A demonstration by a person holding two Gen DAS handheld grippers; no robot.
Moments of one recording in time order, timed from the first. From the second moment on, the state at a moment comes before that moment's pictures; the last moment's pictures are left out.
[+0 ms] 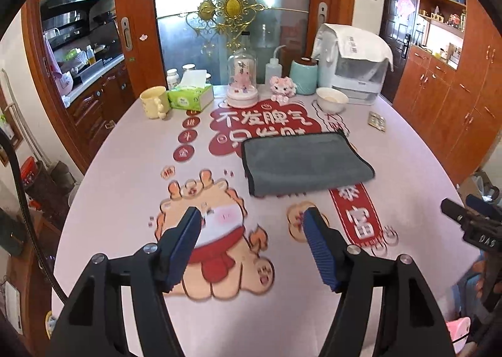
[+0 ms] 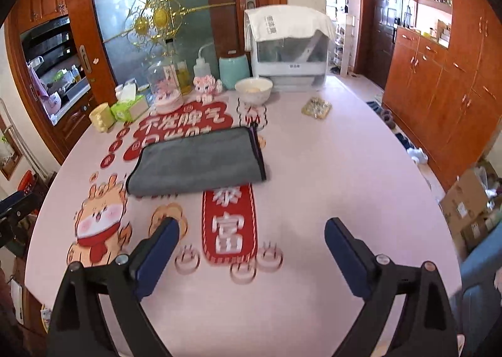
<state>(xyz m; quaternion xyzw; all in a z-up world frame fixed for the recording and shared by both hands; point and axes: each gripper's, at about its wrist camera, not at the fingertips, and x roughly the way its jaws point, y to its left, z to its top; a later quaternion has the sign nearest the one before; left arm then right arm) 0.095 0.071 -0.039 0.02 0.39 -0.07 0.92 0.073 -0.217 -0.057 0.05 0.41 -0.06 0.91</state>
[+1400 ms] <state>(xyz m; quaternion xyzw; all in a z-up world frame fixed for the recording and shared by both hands) -0.044 0.005 0.010 0.00 0.38 -0.01 0.92 -0.058 -0.196 -0.004 0.08 0.41 0.01 0.91</state>
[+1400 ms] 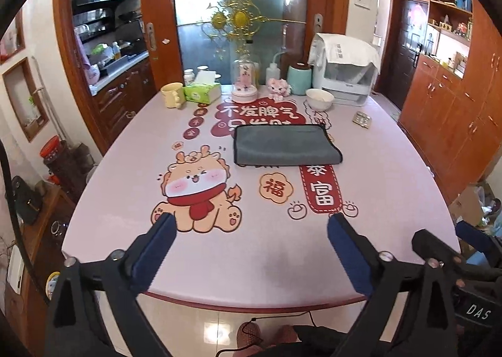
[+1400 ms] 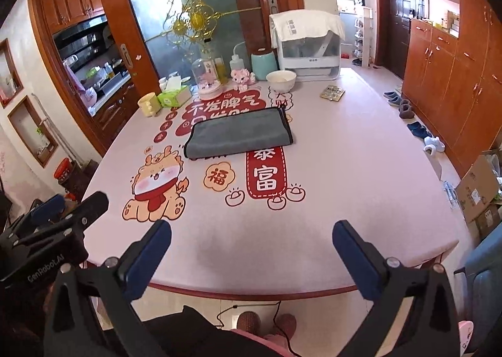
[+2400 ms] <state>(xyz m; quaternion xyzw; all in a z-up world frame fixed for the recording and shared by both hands) -0.037 0.004 0.014 0.02 0.35 0.00 0.94 -0.047 -0.178 -0.003 0.06 0.40 0.01 0.91</state>
